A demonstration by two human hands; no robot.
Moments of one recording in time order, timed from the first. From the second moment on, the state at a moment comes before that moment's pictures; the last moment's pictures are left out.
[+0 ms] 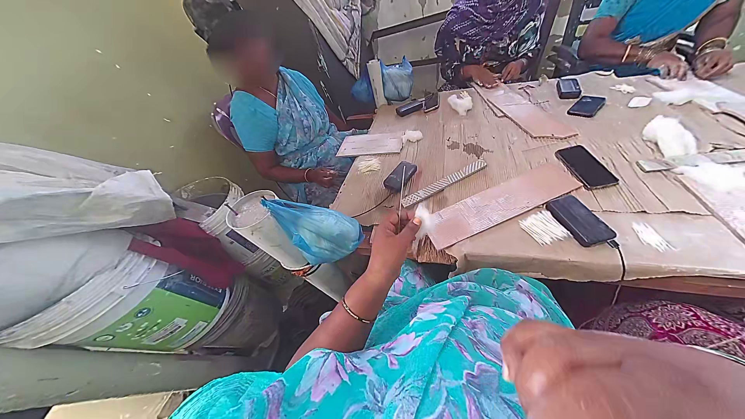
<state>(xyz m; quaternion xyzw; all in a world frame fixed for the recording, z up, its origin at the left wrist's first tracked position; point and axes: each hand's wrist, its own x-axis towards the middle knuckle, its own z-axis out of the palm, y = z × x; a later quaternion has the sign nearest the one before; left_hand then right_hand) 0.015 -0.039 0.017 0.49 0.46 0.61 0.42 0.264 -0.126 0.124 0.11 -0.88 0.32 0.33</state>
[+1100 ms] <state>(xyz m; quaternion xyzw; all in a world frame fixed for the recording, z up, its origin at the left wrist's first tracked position) 0.044 -0.040 0.007 0.54 0.42 0.57 0.45 0.218 -0.024 0.023 -0.41 -0.51 0.52 0.55</state>
